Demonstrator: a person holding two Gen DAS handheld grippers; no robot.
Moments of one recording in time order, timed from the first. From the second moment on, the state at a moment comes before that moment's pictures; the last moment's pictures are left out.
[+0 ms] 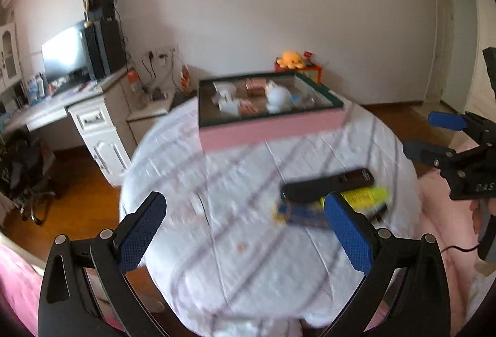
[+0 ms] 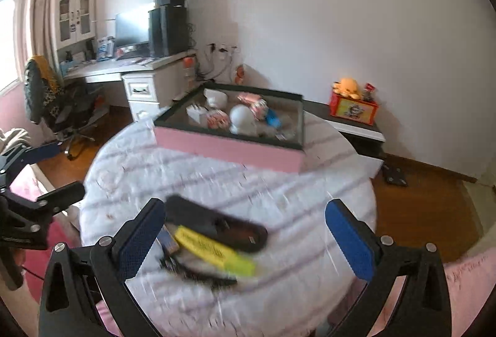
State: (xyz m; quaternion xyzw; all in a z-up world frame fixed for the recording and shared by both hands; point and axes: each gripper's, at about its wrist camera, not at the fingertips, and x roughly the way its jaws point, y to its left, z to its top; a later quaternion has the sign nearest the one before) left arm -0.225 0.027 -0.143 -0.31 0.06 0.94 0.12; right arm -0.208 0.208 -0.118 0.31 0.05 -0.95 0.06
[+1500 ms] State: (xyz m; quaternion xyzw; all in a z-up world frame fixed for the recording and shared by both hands) left arm -0.229 -0.003 -0.216 -0.40 0.09 0.91 0.09; right arm -0.216 0.168 -0.213 0.42 -0.15 -0.89 0.13
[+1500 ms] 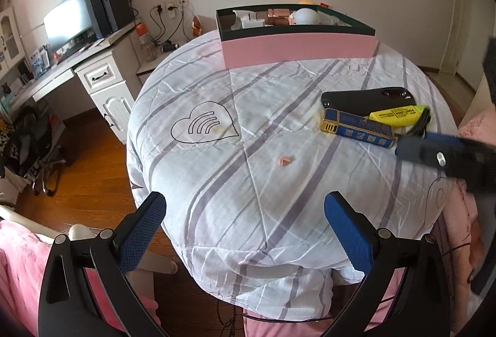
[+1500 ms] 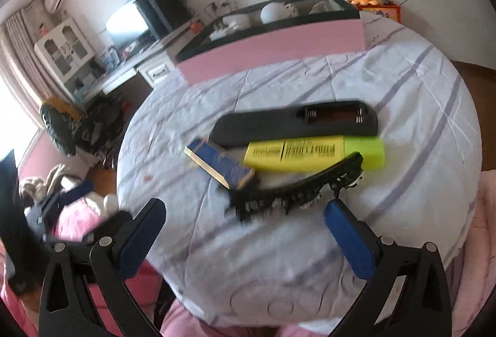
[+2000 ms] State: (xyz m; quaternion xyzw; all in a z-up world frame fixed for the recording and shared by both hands) left arm -0.239 -0.007 -0.220 -0.41 0.06 0.90 0.10; right arm -0.226 0.185 -0.217 0.41 -0.04 -0.91 0.10
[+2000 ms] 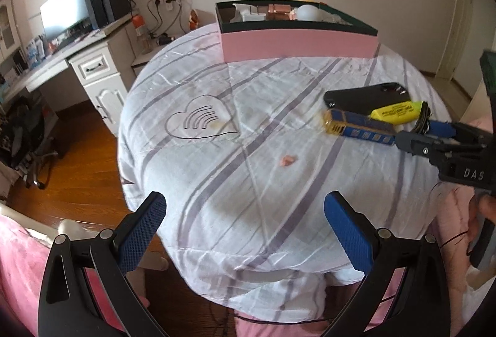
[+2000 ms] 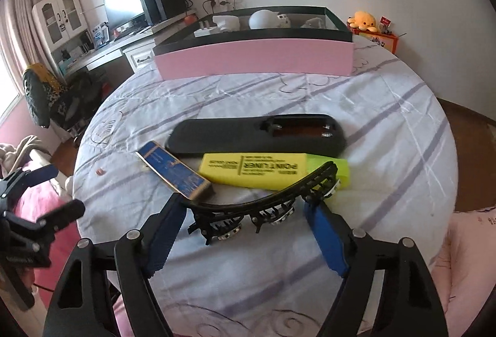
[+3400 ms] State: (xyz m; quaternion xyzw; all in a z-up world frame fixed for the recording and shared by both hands) left arm -0.277 -0.002 -0.236 -0.46 0.01 0.89 0.02; right arm -0.227 0.234 -0.216 0.41 -0.02 -0.91 0.04
